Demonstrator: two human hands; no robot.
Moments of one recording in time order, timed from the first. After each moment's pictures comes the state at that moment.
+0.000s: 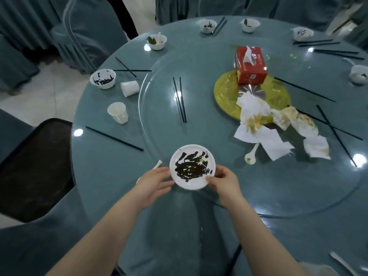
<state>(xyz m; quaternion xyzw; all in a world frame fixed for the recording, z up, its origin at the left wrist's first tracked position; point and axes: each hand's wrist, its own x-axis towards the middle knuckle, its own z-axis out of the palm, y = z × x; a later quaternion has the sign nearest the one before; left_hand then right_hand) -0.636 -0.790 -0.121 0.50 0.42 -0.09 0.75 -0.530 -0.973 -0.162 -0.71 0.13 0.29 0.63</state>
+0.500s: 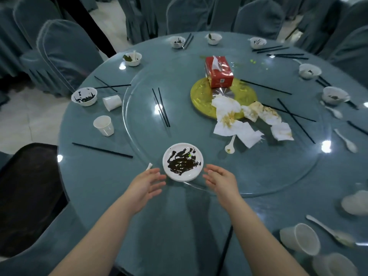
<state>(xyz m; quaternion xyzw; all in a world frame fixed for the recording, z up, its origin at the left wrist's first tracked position) -0.657 -0.797 -0.102 0.53 0.39 -0.08 0.75 -0.568 -1.006 -0.137 -0.64 0.17 0.23 0.71</state>
